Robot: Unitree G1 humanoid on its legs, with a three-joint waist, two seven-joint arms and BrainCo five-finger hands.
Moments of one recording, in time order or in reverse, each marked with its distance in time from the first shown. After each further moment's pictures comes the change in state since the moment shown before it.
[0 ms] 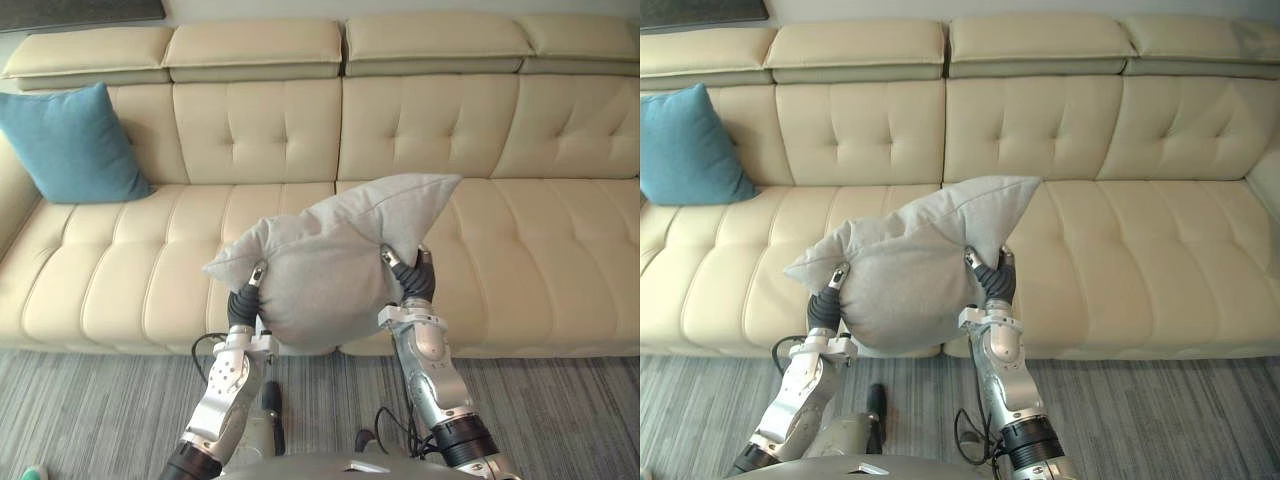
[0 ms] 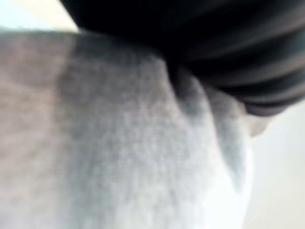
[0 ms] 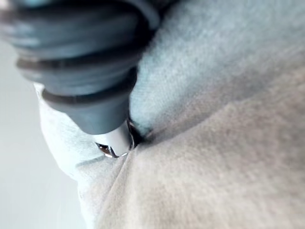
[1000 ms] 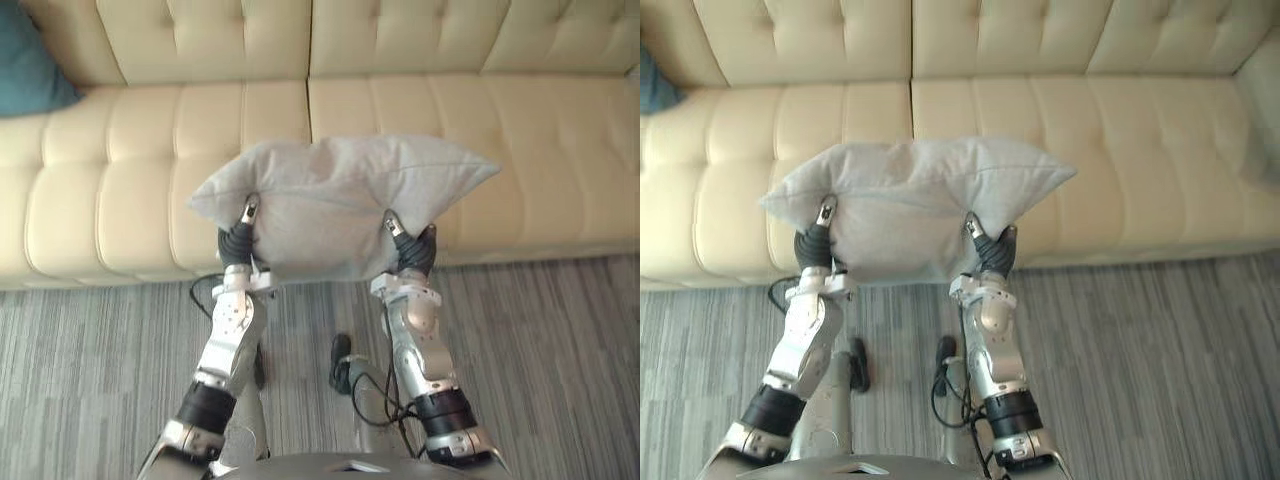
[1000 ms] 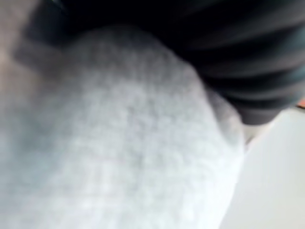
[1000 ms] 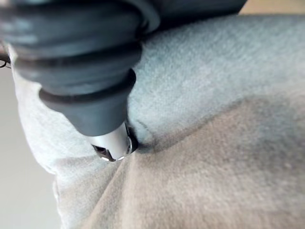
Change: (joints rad) left arm -0.237 -0.080 0.115 -0.029 0.067 -0.024 0.062; right arm -0.083 0.095 -0.047 -0.048 0.030 -0.011 -0.052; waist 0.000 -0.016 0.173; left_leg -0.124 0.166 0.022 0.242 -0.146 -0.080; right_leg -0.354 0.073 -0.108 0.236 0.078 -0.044
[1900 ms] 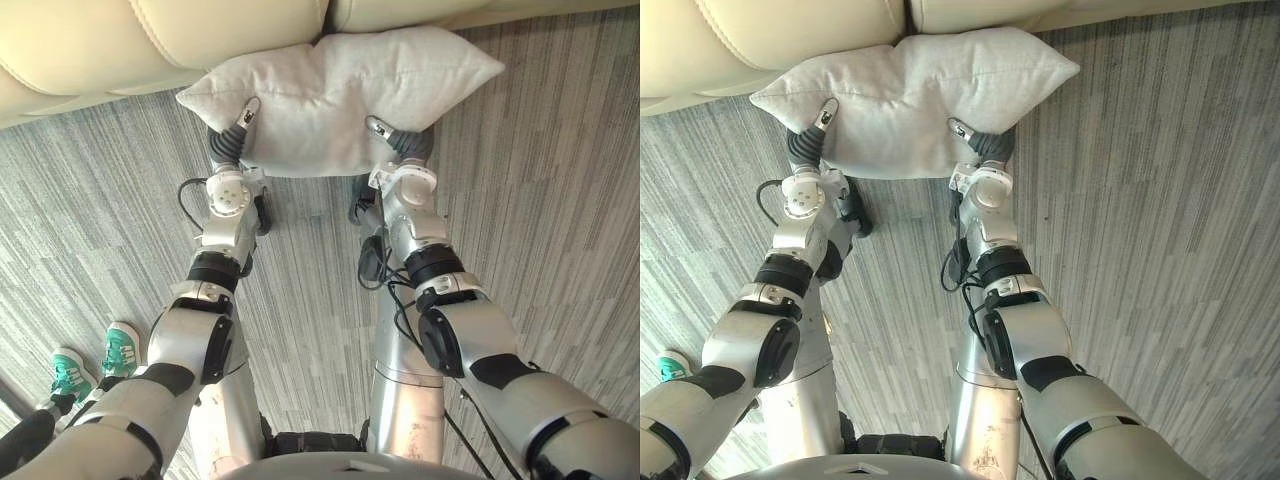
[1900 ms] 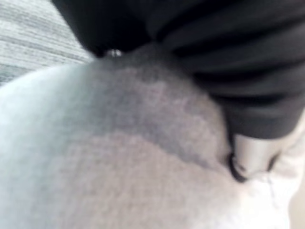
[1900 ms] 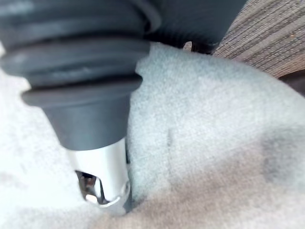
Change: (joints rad) left arm -0.798 0.014 0.343 0.768 0.130 0.099 -0.006; right arm -0.840 -0.074 -0.208 0.783 0.003 0.066 -0.014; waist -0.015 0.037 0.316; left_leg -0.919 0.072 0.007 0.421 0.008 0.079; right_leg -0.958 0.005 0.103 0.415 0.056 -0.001
